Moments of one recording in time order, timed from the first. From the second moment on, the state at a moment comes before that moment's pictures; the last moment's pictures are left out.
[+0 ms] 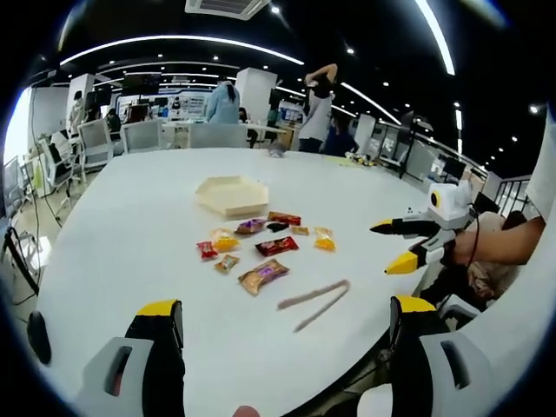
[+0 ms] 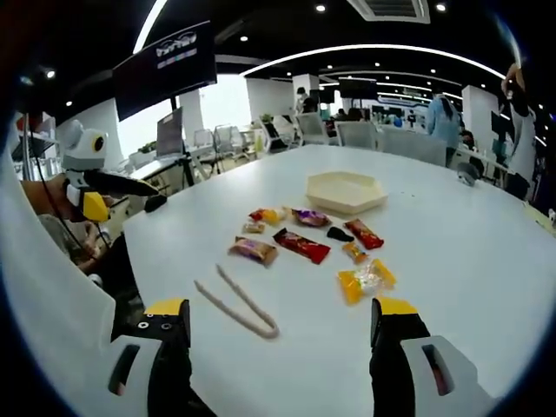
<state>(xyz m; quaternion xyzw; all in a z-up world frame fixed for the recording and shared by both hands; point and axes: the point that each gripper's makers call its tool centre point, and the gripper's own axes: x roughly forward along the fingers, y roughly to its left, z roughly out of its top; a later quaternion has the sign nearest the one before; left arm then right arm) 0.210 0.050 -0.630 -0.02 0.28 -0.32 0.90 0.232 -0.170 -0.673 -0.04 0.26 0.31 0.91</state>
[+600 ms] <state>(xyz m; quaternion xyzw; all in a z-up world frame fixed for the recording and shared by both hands) 0.212 0.039 -0.638 -0.03 0.29 -0.33 0.90 0.228 -0.164 -0.681 -0.10 0.26 0.35 0.89</state>
